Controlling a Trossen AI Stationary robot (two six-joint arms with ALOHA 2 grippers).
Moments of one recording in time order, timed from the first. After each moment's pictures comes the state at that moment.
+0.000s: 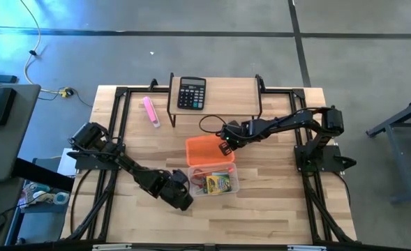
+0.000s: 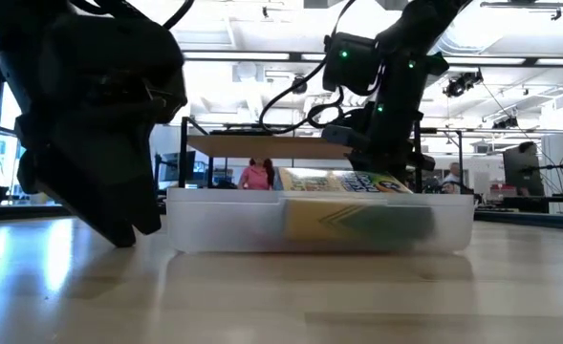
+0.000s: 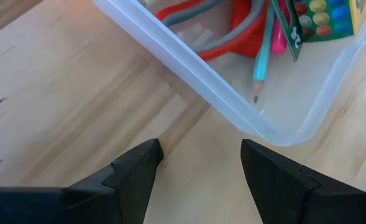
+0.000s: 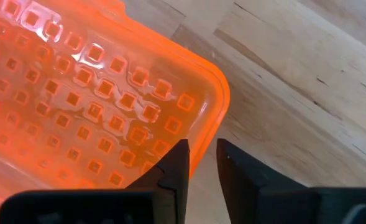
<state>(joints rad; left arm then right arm) -0.40 1.81 0.93 -0.30 -0.32 -1.29 -0.10 1.74 1.03 -0.53 0.16 0.83</state>
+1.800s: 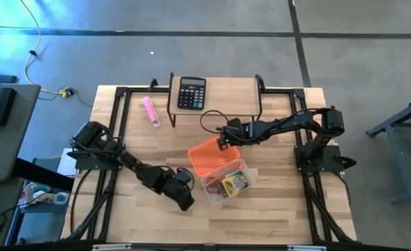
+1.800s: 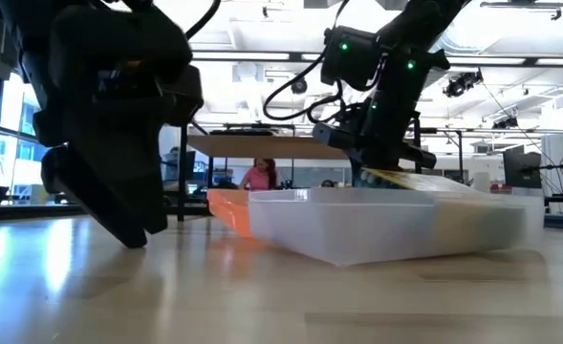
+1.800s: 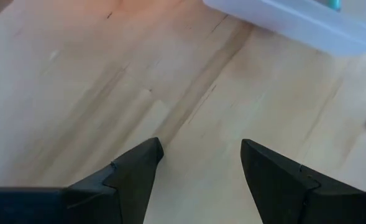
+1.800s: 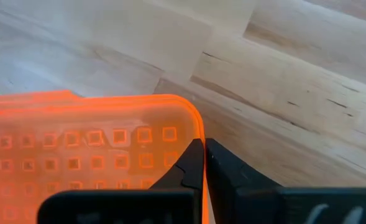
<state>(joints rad) -0.37 1.81 0.95 -0.28 -0.21 -1.17 -0.08 1.74 1.03 -0.49 0.33 1.02</state>
